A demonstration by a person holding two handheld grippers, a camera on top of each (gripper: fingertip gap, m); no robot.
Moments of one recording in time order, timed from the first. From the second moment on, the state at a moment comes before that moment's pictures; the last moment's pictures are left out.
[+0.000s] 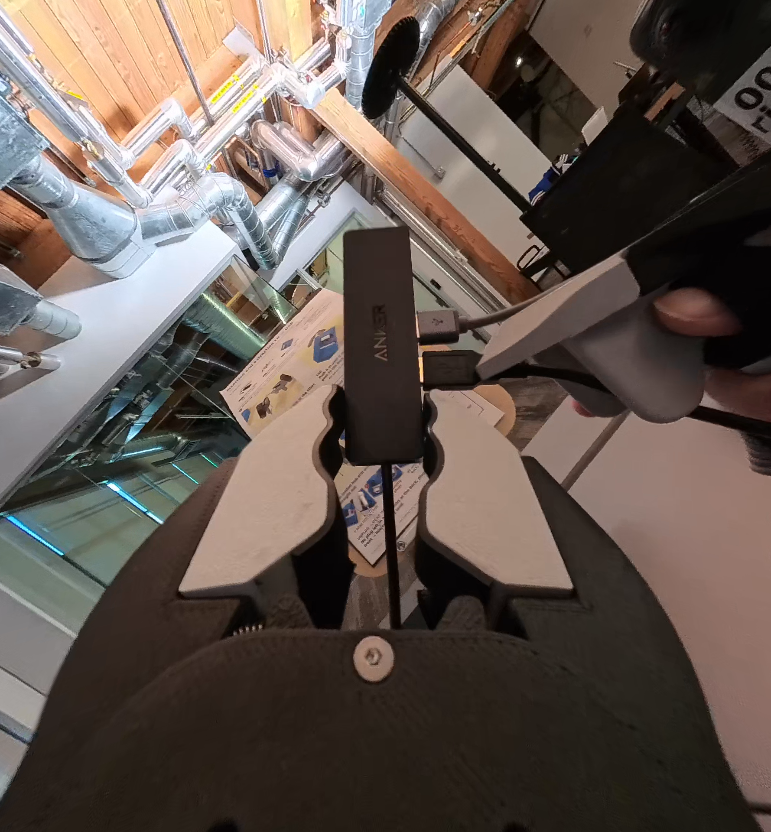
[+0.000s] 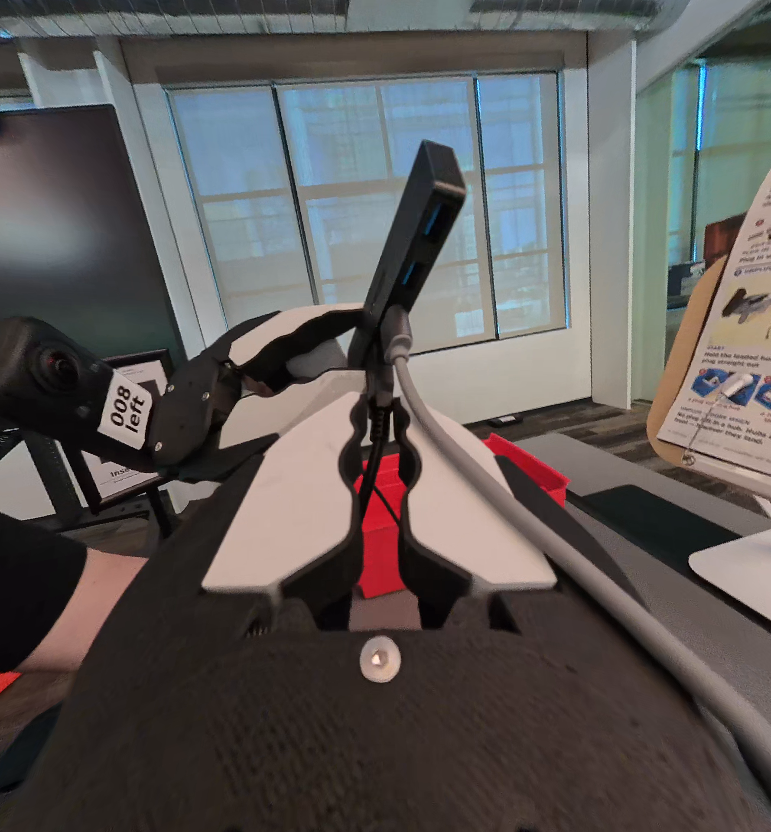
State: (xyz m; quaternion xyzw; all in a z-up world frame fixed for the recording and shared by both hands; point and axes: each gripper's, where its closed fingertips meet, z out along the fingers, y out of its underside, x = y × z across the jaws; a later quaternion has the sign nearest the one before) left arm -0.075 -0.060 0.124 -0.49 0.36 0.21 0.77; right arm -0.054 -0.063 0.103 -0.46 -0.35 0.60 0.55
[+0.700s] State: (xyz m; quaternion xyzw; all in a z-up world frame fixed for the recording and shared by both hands) left arm -0.064 -0.057 0.119 -0.50 0.35 0.13 0.78; right arm -0.037 -0.058 0.116 -0.38 -0.22 0.74 0.52
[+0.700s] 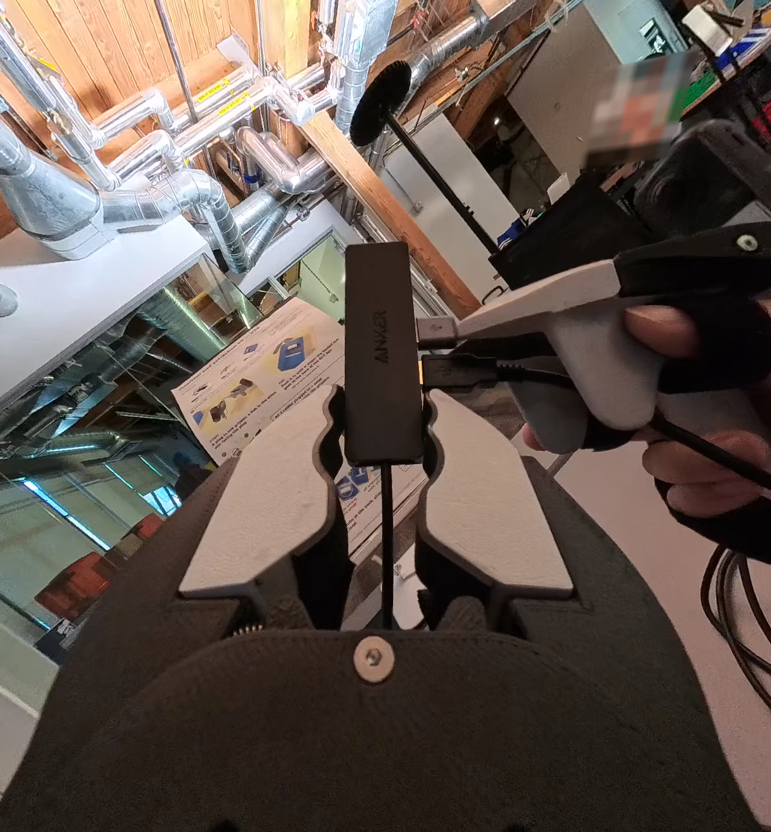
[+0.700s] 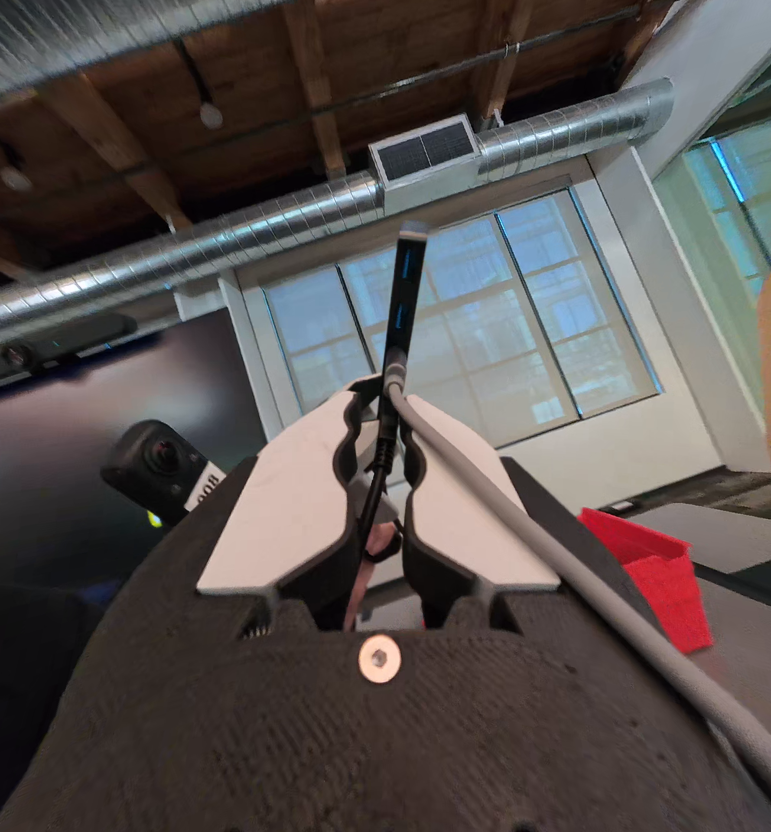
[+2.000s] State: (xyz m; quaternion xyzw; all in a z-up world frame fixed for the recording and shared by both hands) left arm -0.150 -0.030 0.129 -0.61 0.22 -0.27 0.72; right arm -0.019 -0.058 0.127 -0.44 -0.39 0.48 0.65
